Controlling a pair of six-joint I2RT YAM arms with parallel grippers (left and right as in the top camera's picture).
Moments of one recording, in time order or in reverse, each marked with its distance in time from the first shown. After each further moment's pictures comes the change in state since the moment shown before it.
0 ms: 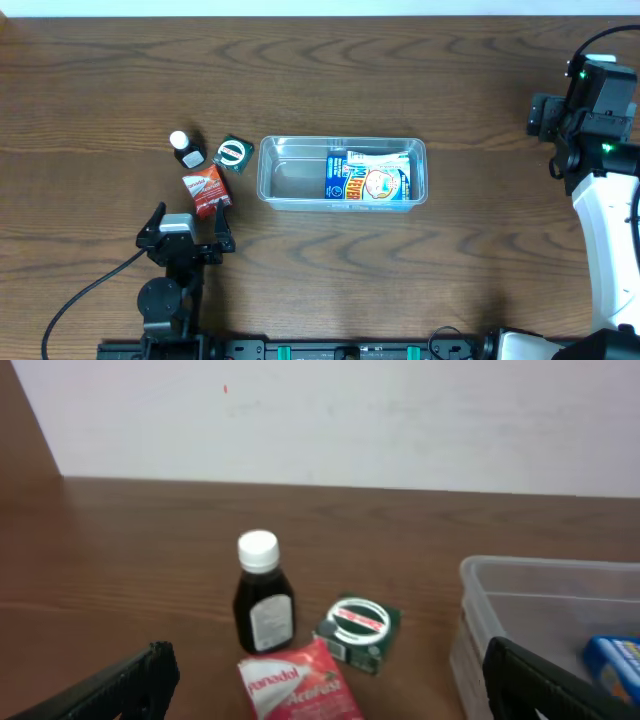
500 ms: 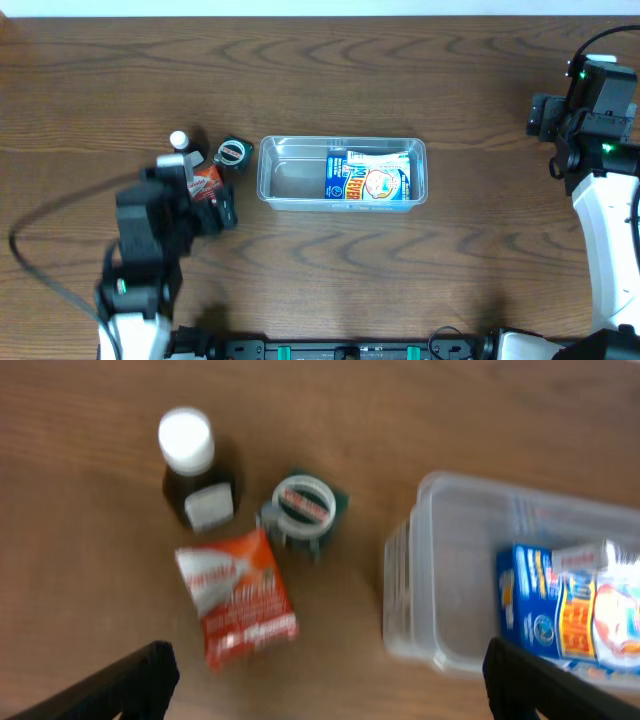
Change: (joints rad) left arm 0.000 0.876 0.737 -0.518 0.119 -0.117; right arm 0.000 0.000 0.000 -0.001 0.001 0.006
